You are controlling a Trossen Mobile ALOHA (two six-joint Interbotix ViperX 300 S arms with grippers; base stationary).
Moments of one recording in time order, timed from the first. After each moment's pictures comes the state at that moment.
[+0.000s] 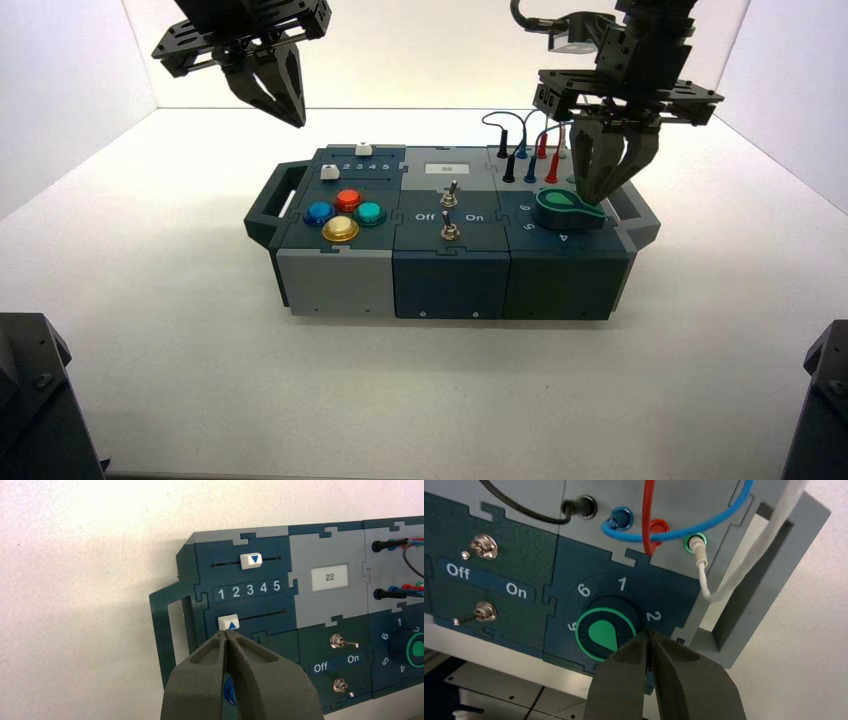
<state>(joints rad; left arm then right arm) -0.39 -0.14 0.80 -0.29 0.52 -0.06 0.46 -0.06 0.81 0.15 0.78 0.11</state>
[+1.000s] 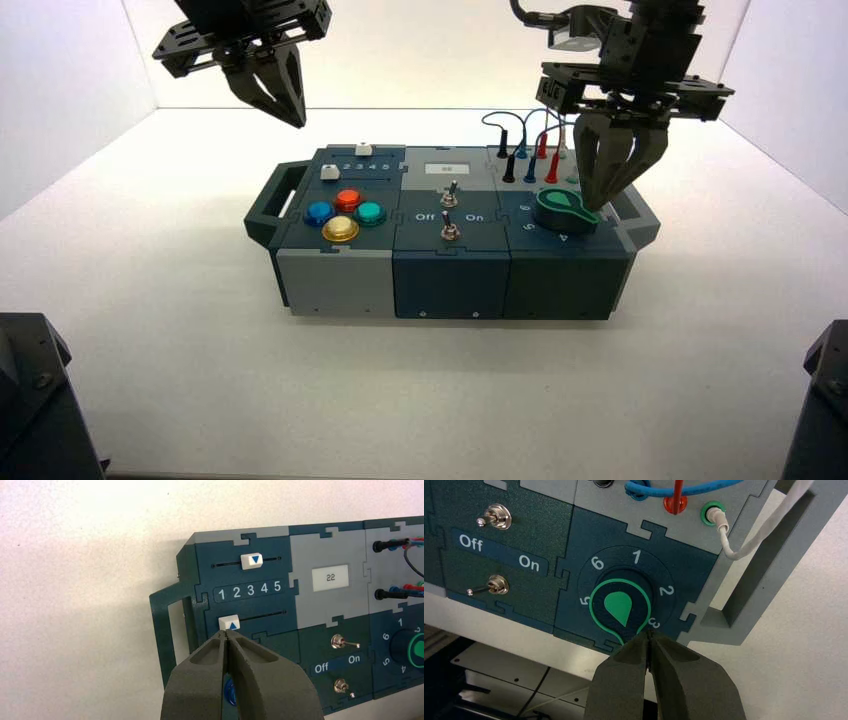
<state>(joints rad) -0.39 -0.13 0.80 -0.29 0.52 -0.06 0.48 -0.10 0.82 0.16 0.84 0.11</state>
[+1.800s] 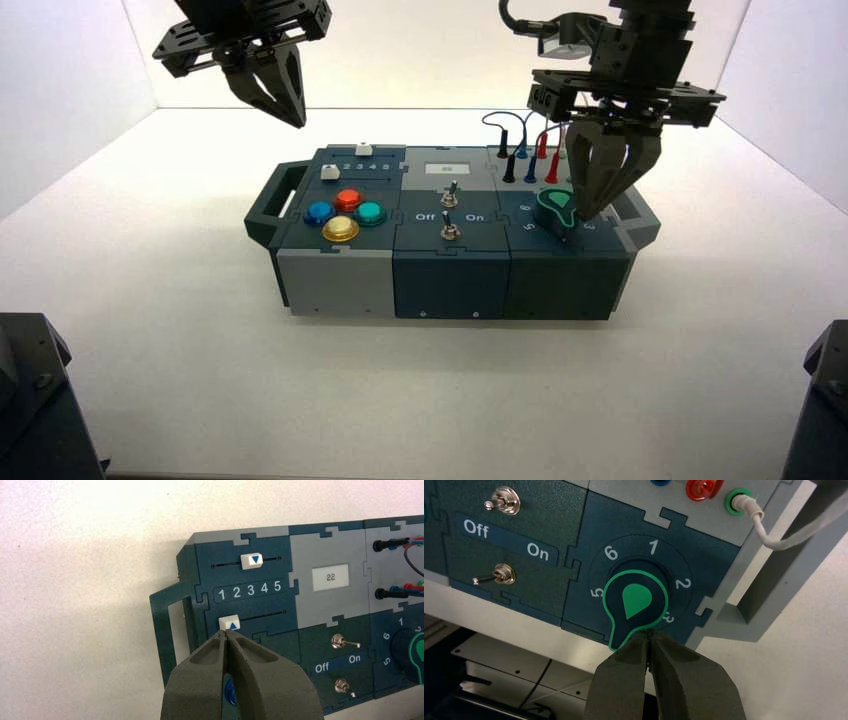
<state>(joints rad) -0.39 -0.13 0.80 -0.29 0.52 -0.06 0.52 -0.09 0.82 0.17 0.85 0.12</state>
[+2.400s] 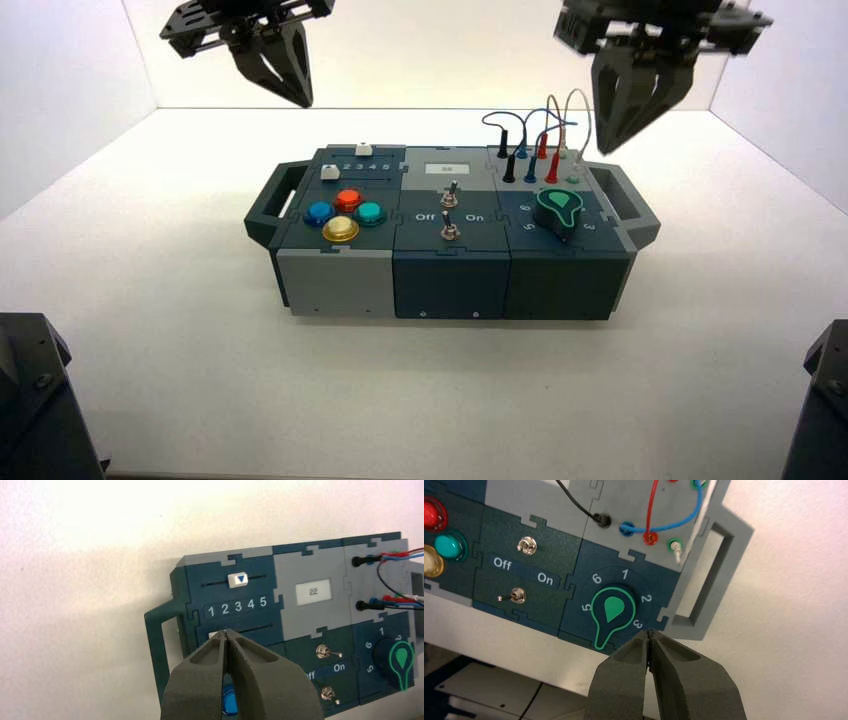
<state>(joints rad) -0.39 -0.14 0.75 -0.29 0.54 -0.04 0.51 -0.30 0.81 0.00 0.86 0.23</state>
